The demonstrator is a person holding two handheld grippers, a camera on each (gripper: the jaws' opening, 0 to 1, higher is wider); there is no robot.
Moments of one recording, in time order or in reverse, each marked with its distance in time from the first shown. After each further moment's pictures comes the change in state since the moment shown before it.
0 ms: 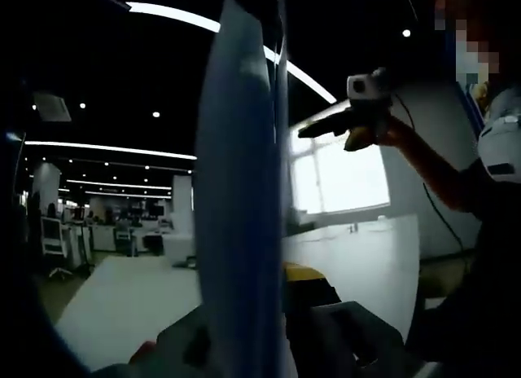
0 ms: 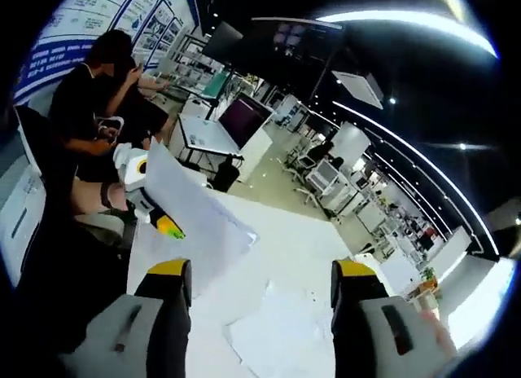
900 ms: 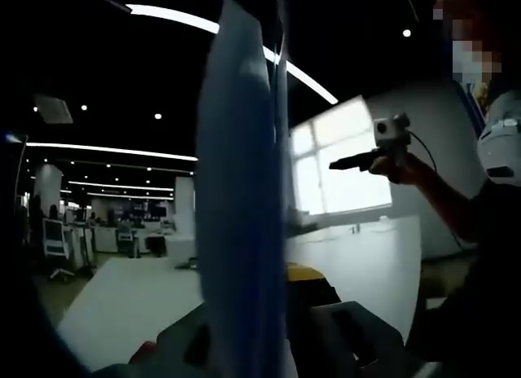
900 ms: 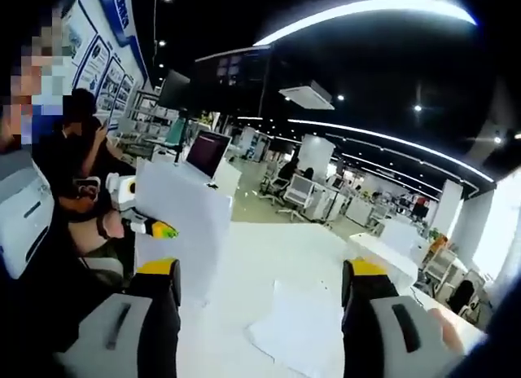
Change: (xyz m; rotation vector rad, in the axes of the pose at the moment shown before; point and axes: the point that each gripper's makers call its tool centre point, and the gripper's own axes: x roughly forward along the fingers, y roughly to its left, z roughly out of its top) left arm -0.004 0.002 0.002 0.003 -0.006 0.011; right arm -0.041 -0.009 -0.071 0.306 -0.178 -0.123
